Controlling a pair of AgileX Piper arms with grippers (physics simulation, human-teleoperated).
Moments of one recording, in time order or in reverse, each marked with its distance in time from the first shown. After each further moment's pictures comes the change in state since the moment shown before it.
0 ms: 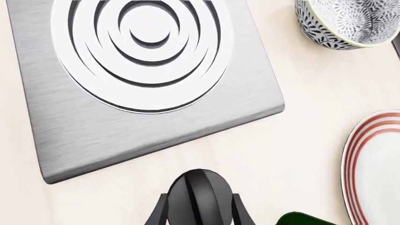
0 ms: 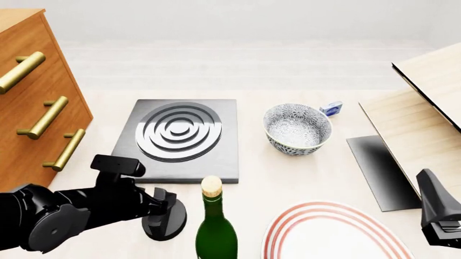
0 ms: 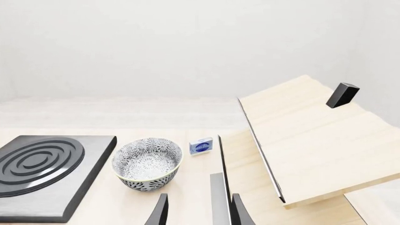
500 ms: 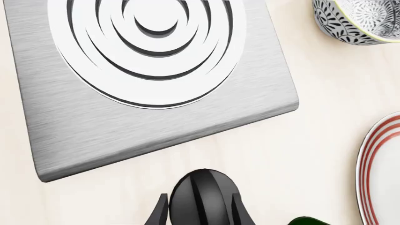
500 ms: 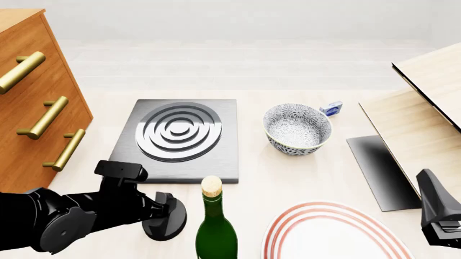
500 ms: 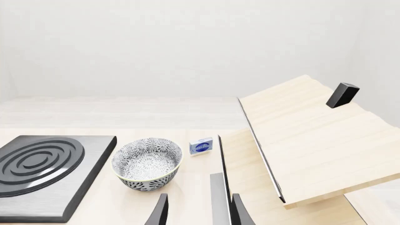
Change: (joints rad) left arm 0.011 0.081 0.017 -0.066 -0.013; right arm 0.000 0.000 0.000 0.000 0.000
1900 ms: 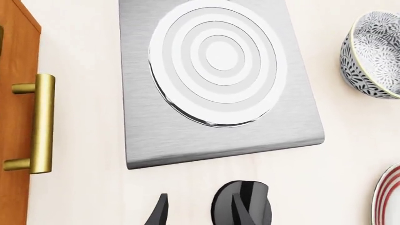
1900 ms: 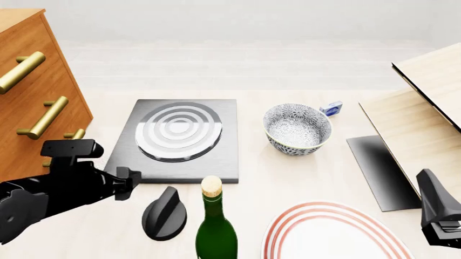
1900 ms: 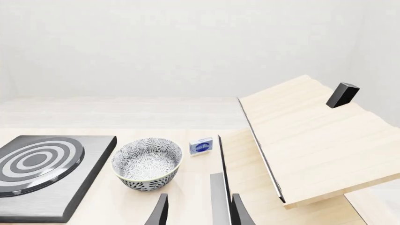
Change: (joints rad) left arm 0.225 -0.266 -0.020 0.185 0.079; right arm 0.000 0.000 0.000 0.000 0.000
